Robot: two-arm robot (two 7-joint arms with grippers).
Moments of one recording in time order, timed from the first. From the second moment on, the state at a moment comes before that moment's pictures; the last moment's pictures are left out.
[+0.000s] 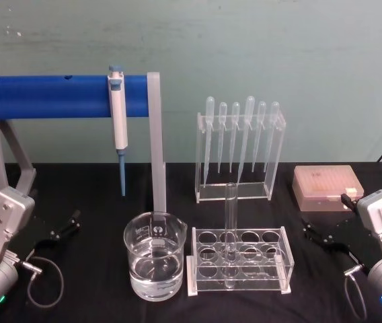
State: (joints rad) left arm -0.20 0.60 0.45 -1.41 -0.25 -0.12 0.03; right arm 0.20 0.60 -0.45 -1.41 0.25 -0.12 -0.03
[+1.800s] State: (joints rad) left arm -0.20 0.60 0.45 -1.41 -0.25 -0.12 0.03; right arm 0.20 0.60 -0.45 -1.41 0.25 -0.12 -0.03
